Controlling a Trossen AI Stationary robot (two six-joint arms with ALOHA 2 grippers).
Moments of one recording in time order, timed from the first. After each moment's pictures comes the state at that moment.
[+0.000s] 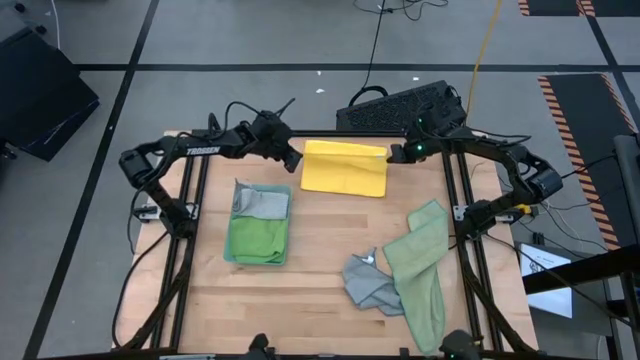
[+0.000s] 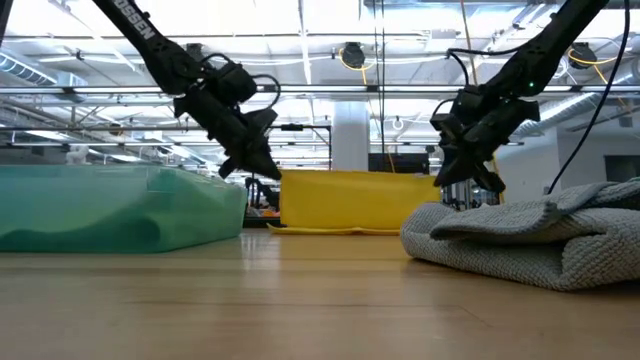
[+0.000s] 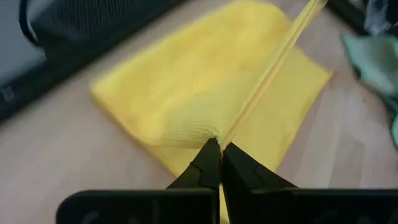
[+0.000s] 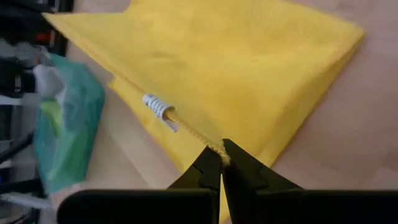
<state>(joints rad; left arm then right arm) 0.69 1.64 0.94 -0.03 0.34 -0.20 -1.04 1.44 0.74 -0.36 -0.63 0.36</state>
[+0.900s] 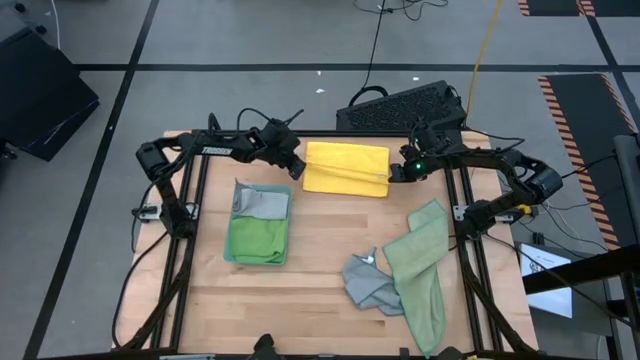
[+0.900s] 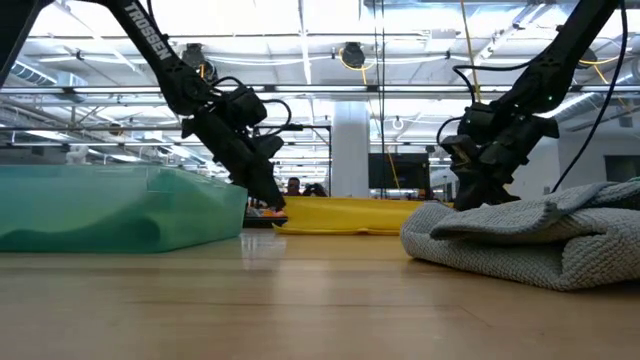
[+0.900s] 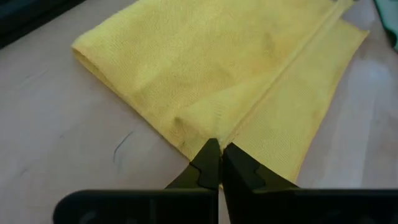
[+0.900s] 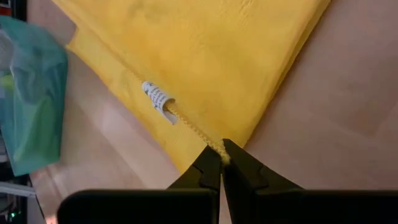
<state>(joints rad) 0.67 1.79 0.94 0.01 0.34 -0.18 -0.97 1.44 0.54 -0.27 -0.58 0.40</state>
